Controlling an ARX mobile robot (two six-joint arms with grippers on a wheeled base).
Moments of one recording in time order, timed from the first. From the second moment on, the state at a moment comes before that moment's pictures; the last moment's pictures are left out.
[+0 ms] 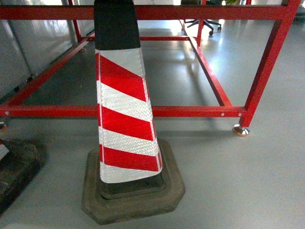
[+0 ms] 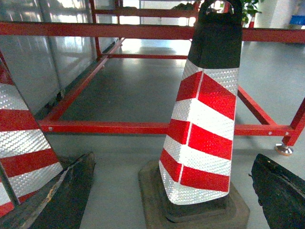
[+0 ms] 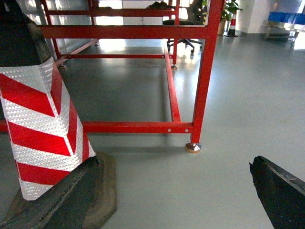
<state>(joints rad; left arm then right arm) 0.00 0.01 0.01 0.00 0.00 -0.01 0.00 0.00 0.01 -0.01 0.00 0.00</state>
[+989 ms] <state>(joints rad) 0.00 0.01 0.01 0.00 0.00 -0.01 0.00 0.00 0.01 -0.01 0.00 0.00</state>
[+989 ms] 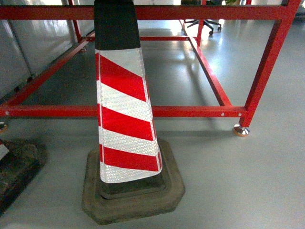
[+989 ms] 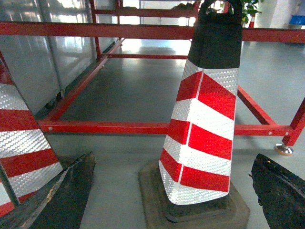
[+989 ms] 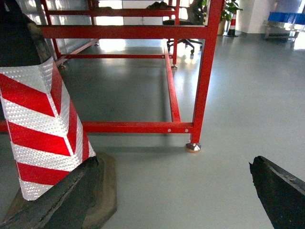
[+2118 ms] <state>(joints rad) 0.00 0.01 0.01 0.00 0.00 -0.01 0.00 0.00 0.01 0.00 0.00 0.00</state>
